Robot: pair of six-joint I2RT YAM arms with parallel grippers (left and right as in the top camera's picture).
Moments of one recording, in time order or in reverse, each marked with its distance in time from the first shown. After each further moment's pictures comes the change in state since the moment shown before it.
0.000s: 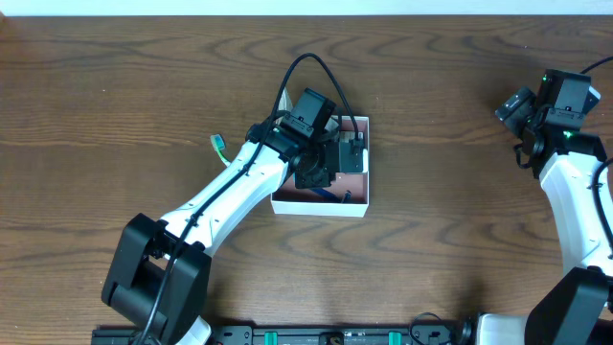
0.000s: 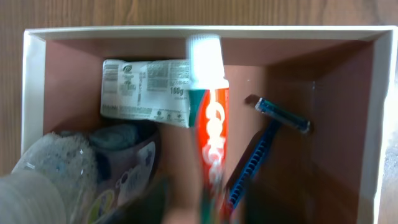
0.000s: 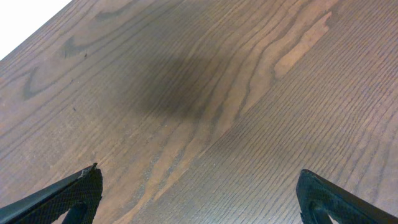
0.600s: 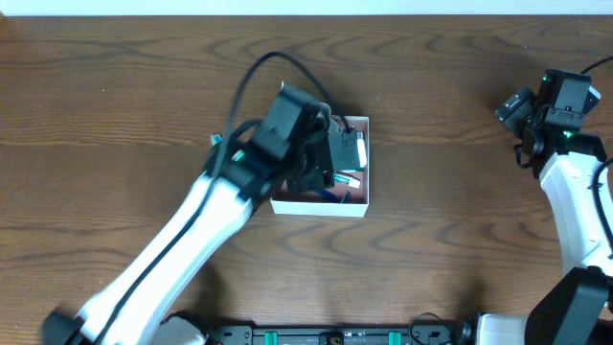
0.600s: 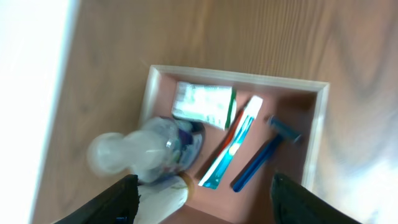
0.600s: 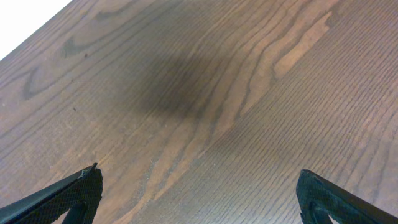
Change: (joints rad) left arm -0.036 -0.353 0.000 -0.067 -0.046 -0.159; right arm 0.000 0.000 0.000 0.000 0.000 0.000
